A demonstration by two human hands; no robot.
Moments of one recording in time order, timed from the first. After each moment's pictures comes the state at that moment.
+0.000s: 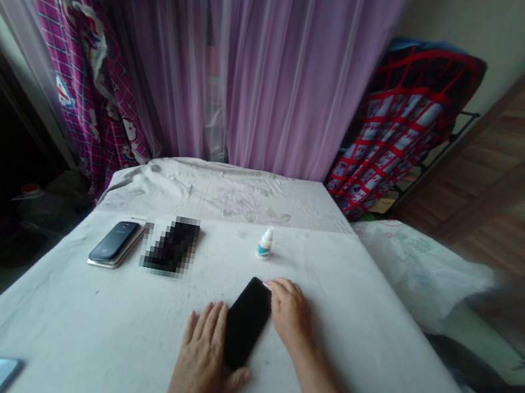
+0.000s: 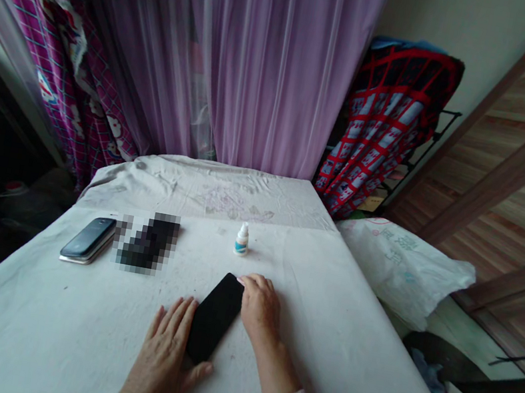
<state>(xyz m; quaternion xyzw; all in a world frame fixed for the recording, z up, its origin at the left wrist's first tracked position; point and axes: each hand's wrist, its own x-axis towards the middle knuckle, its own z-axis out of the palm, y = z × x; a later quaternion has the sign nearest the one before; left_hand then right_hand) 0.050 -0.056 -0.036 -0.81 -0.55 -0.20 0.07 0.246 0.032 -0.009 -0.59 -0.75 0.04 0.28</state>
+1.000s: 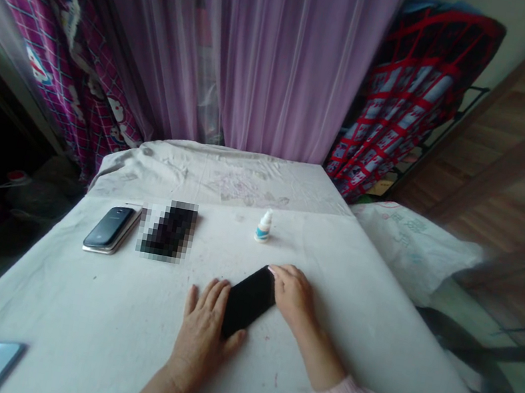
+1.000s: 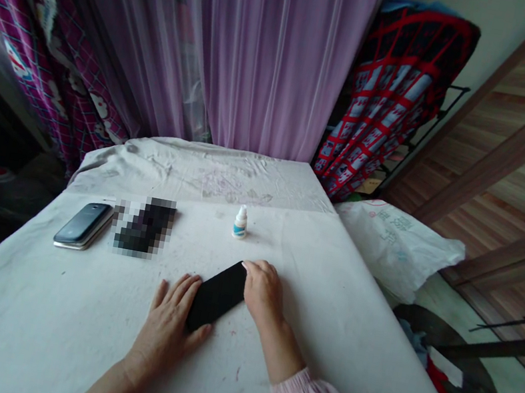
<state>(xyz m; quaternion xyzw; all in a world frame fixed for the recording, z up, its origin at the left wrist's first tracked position) 0.049 -0.045 -0.011 -0.80 -0.57 -0.18 -0.04 0.254 0.024 -0.005 -0.63 -0.74 0.05 0.24</state>
